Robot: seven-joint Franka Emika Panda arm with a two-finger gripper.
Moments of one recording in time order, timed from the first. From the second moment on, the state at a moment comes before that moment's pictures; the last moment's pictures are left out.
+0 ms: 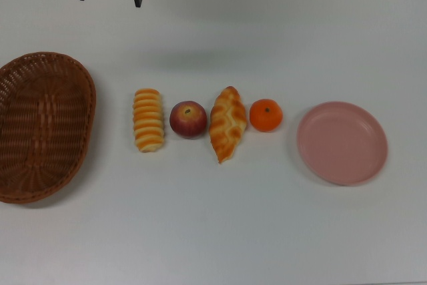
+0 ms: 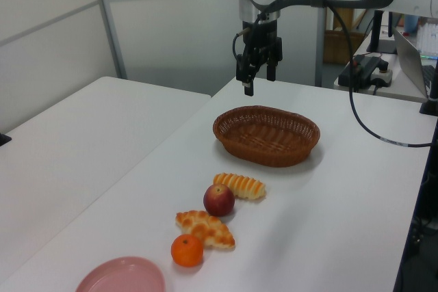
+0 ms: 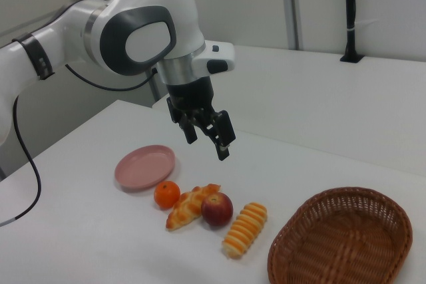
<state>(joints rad) -0.19 0.10 0.11 -1.47 -0.01 1.60 0.00</state>
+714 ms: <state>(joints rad) -0.09 0.17 0.14 -1.49 0.03 1.66 0.04</state>
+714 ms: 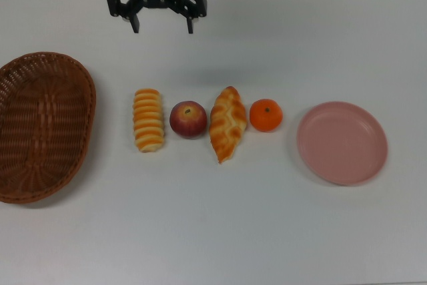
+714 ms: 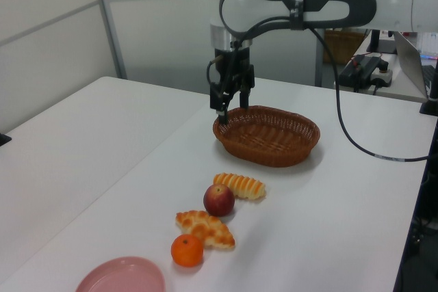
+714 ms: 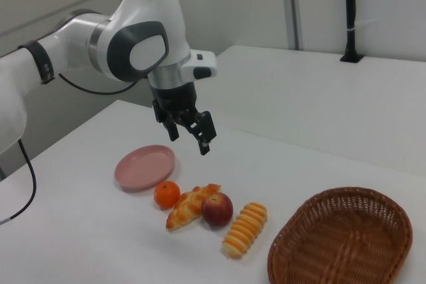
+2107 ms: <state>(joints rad) 0.07 0.40 0.12 -1.61 -0.25 1.89 0.27</state>
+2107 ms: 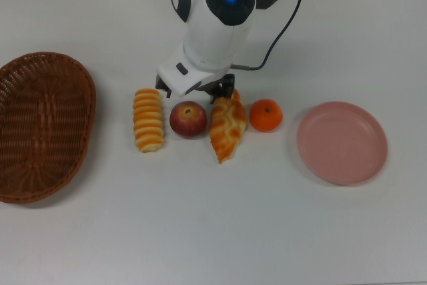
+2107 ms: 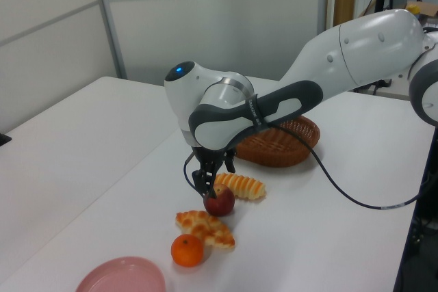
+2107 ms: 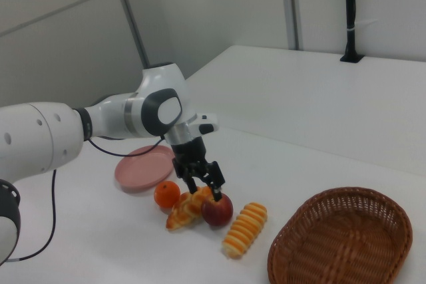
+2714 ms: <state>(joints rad) 0.05 0.46 0.12 -1.61 -0.30 1.94 0.27</state>
